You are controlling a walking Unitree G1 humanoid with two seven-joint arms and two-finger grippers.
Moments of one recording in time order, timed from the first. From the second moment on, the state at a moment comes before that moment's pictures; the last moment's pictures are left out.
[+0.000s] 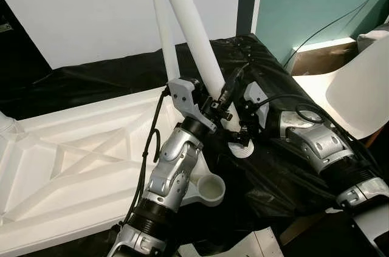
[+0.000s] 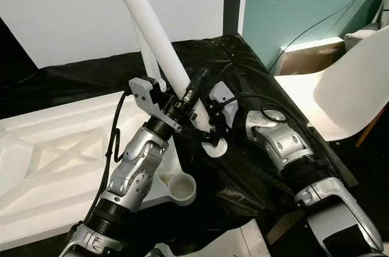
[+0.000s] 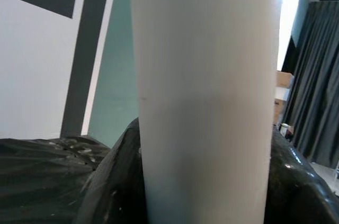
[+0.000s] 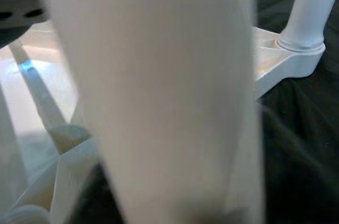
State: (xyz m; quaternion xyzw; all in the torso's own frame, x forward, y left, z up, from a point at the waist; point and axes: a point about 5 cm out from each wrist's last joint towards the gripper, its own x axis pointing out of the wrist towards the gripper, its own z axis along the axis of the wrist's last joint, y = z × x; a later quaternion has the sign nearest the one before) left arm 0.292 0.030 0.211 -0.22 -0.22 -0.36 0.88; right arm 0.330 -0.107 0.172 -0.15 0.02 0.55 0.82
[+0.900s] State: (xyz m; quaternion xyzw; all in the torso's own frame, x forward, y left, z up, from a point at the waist) left arm 0.302 0.030 0.220 -0.23 -0.24 -0.34 0.88; right arm 0.339 -0.081 0.148 -0.32 -0.11 0.17 0.93
